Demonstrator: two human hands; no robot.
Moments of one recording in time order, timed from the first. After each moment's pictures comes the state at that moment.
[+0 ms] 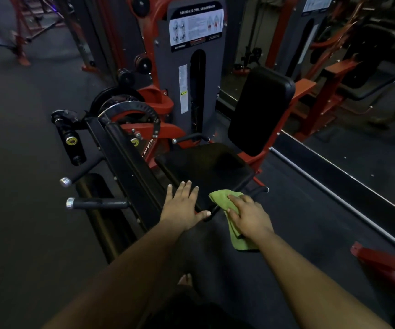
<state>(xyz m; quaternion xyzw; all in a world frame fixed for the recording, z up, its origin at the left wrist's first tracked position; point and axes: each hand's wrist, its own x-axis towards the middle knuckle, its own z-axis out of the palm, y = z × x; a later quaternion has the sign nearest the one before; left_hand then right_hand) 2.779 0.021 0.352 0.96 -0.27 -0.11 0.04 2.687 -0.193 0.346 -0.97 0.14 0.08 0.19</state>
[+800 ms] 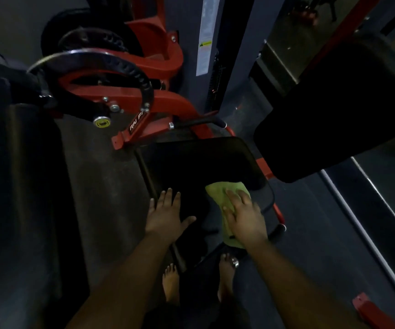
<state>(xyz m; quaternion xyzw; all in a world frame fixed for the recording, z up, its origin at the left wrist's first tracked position) 3.029 -0.086 0.165 0.96 -0.07 -0.27 0.08 3.001 -0.325 0.172 -0.97 0.07 0.16 0.17</state>
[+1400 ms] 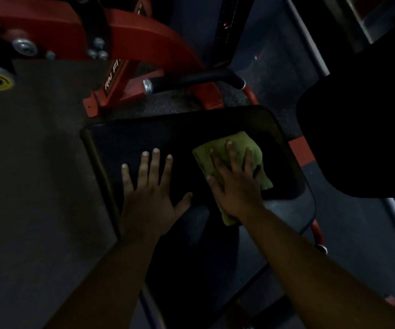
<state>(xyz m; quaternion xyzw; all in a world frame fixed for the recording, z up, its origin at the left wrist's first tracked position) 3.149 -0.116 -0.007 0.99 -0.07 -0.10 -0.01 3.172 -0.333 -0.038 -0.97 -0.01 0.20 0.11</state>
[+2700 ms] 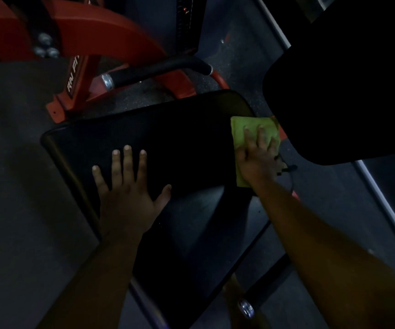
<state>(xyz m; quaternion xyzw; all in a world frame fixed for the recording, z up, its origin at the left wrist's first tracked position) 3.149 -0.119 -0.007 0.99 -0.07 -0.09 -0.03 3.176 -0.426 -0.053 -0.94 0.25 0.18 0.12</state>
